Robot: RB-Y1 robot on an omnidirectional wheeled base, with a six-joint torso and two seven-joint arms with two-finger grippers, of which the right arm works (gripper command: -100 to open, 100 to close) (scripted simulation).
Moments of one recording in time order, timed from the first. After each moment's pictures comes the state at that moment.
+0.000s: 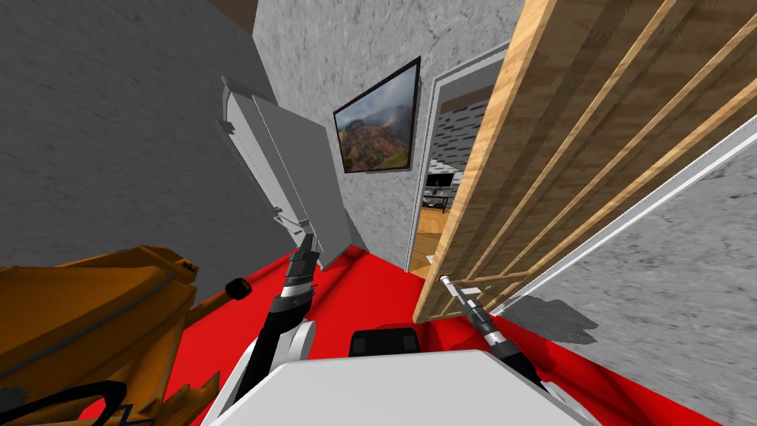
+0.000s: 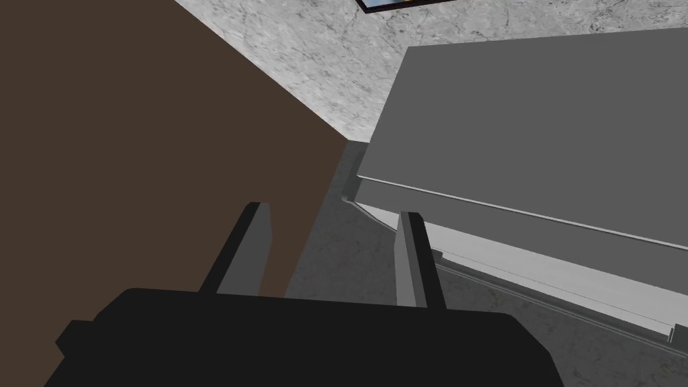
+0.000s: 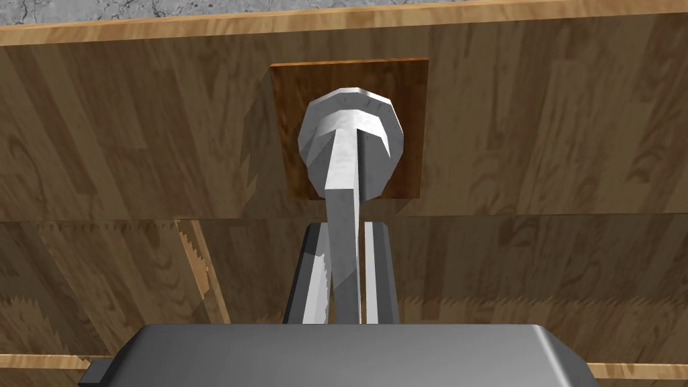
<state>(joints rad) 0.10 -0.44 -0.10 -0.44 0.20 -1.27 -0.52</state>
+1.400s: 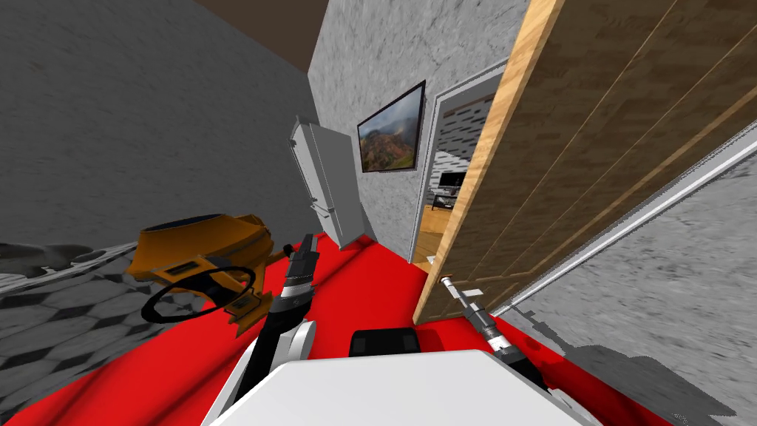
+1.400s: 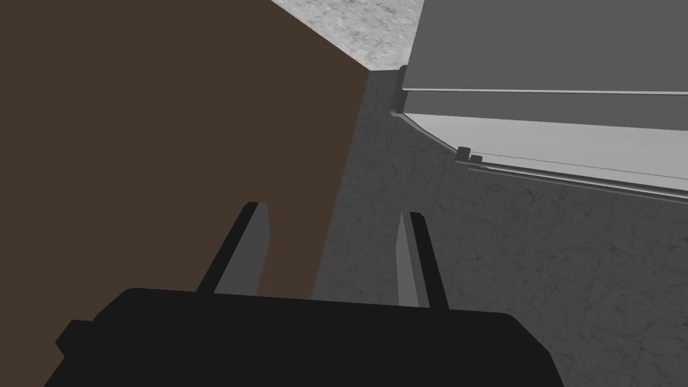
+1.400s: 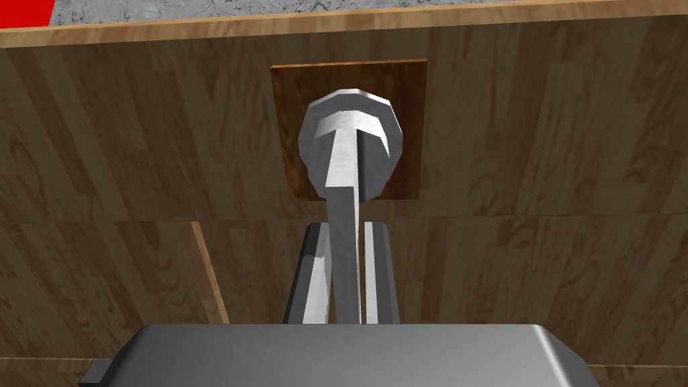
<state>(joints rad) 0.10 -0.45 -0.08 -0.41 0.18 -1.32 -0.52</state>
